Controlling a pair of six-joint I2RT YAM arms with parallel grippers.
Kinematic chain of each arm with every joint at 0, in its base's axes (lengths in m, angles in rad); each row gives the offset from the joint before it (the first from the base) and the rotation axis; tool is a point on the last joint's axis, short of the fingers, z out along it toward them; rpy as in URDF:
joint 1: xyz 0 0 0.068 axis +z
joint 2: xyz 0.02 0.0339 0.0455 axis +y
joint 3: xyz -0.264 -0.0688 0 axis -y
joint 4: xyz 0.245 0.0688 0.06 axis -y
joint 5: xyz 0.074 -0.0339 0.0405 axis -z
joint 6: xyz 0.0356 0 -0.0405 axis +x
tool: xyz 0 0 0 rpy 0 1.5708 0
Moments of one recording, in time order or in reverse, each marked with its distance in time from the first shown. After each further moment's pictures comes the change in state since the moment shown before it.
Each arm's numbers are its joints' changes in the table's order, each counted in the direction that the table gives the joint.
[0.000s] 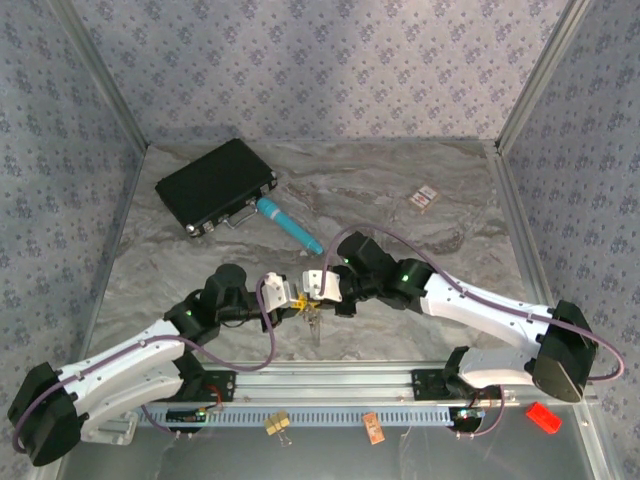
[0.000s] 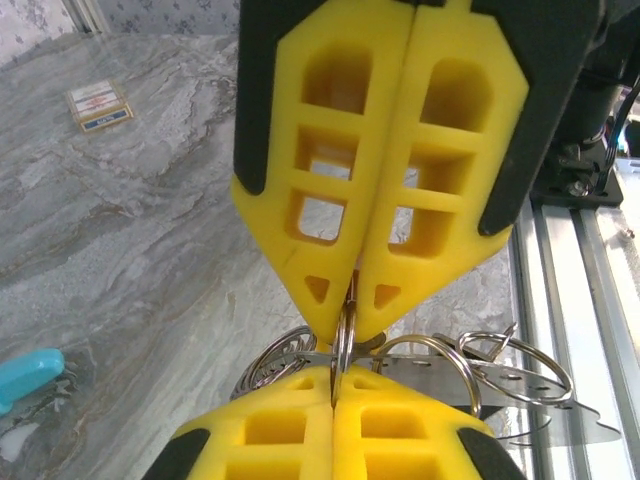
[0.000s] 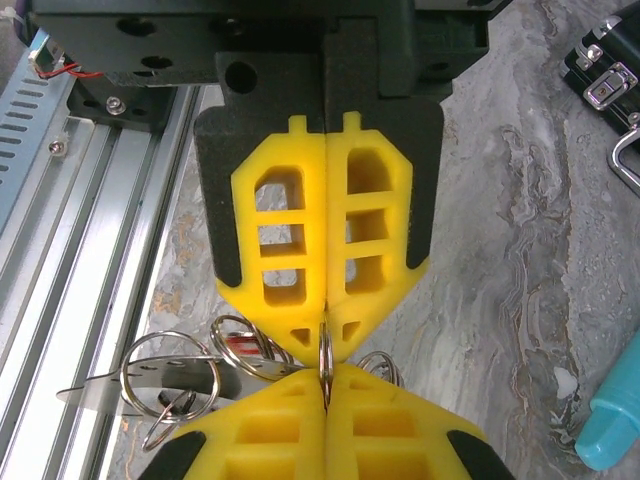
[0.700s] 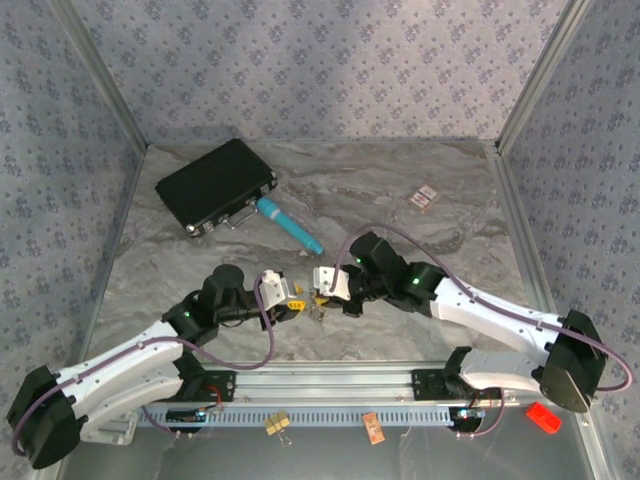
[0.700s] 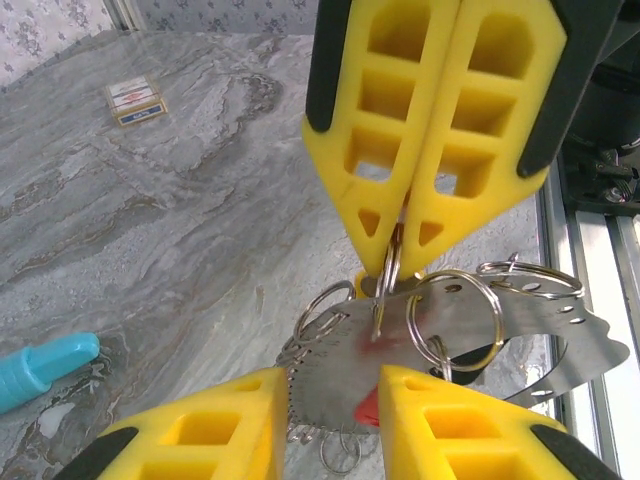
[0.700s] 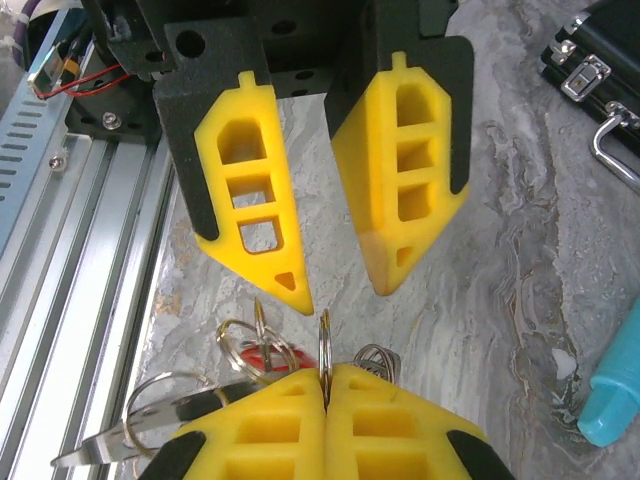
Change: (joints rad) left arm 0.005 -0.021 -0.005 -0.002 -0.053 -0.017; right arm -0.045 -0.059 -0.061 0.034 -0.034 0.029
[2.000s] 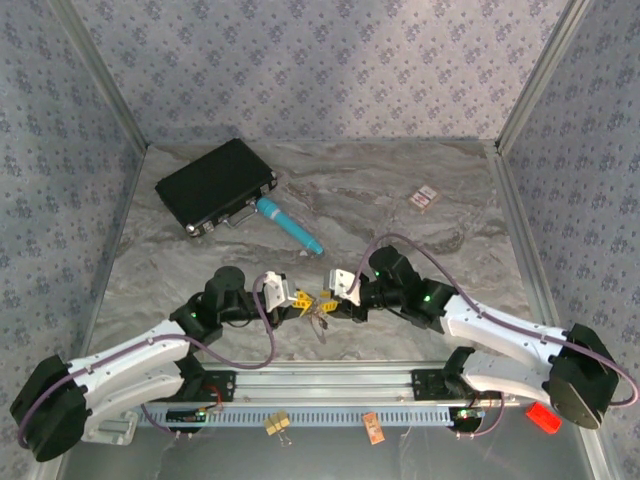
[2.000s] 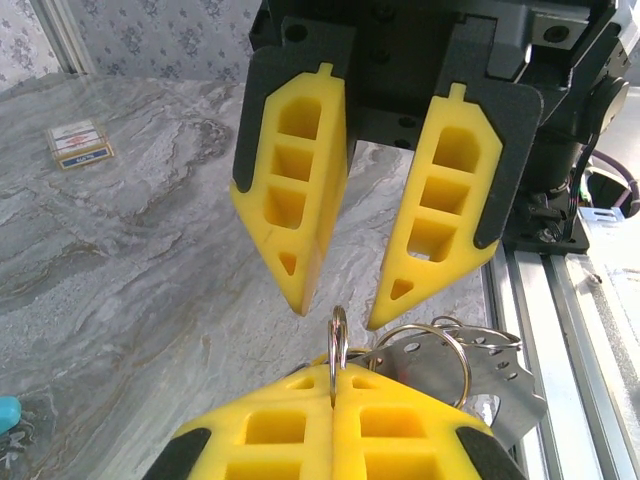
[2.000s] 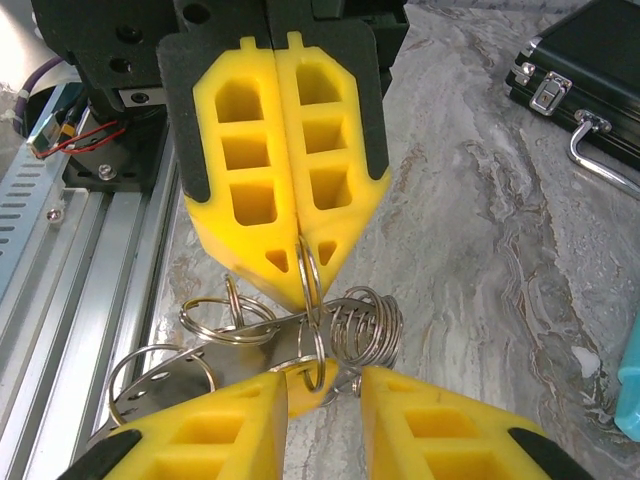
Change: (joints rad) left arm 0.000 0.064 -0.057 0.206 0.131 -0.072; right arm -0.053 -0.119 -0.259 0.318 -0.075 0.154
